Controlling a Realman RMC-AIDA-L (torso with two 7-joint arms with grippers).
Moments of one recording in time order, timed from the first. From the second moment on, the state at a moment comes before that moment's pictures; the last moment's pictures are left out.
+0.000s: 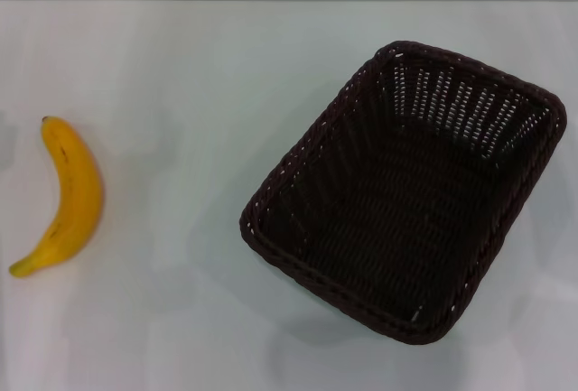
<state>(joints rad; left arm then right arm) 0.09 -2.08 1.85 0.97 -0.67 1.07 -0.07 0.18 1.99 -1.71 -0.88 -2.47 0.66 2.84</state>
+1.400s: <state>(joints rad) 0.08 -2.08 1.86 0.96 -0.67 1.07 -0.10 0.42 1.94 -1.03 -1.55 -2.35 -1.22 2.37</state>
